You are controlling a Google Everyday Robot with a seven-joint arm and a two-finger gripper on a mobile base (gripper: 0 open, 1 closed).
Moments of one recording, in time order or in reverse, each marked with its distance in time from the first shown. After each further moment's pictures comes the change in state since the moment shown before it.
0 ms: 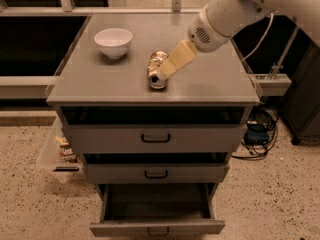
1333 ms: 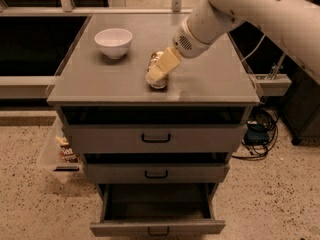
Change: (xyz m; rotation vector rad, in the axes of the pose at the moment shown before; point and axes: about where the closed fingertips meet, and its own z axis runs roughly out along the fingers) arm -0.011 -0.002 0.050 -0.029 0.019 0.002
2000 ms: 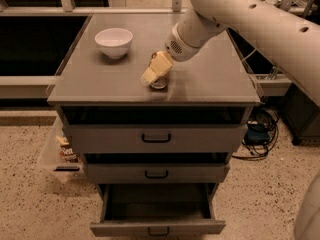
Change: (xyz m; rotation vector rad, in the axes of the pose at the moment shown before) arm -0.007 -0.008 0.043 -0.017 0.036 0.021
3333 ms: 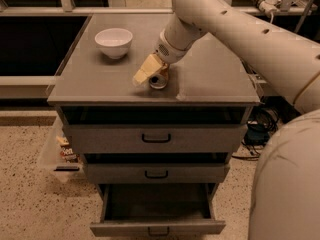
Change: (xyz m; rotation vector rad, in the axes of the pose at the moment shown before) arm -0.012 -0.010 0.049 -0.009 0.054 0.034
